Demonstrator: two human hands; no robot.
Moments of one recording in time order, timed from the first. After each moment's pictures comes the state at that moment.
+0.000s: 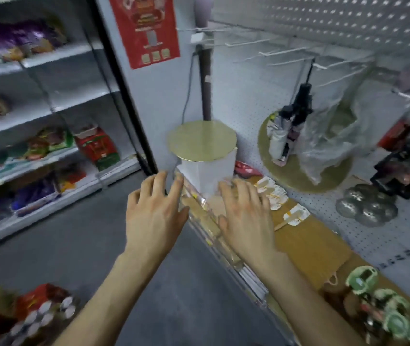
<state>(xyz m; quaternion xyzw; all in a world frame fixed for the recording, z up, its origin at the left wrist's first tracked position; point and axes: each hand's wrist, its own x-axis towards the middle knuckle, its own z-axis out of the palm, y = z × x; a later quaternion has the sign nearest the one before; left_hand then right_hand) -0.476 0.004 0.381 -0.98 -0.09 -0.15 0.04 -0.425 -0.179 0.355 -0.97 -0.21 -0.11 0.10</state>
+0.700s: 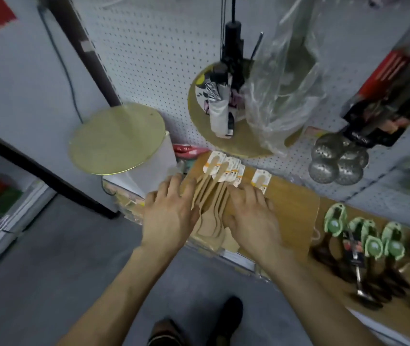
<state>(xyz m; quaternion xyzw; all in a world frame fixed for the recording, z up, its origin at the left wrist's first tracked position) -0.237 -0.037 0.254 -0.98 0.18 -0.04 0.00 -0.283 -0.222 0.216 -0.99 0.05 0.01 0.11</state>
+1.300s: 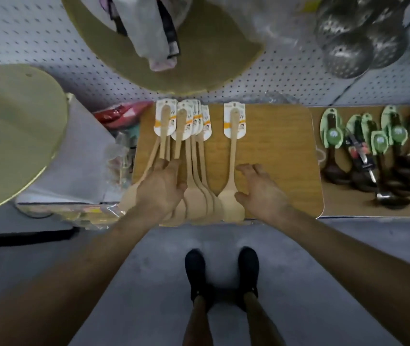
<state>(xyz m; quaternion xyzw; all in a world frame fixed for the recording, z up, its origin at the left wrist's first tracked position) -0.087 -0.057 0.013 -0.93 0.28 0.24 -0.09 -0.252 -0.244 -0.001 -0.89 0.29 0.15 0.32</state>
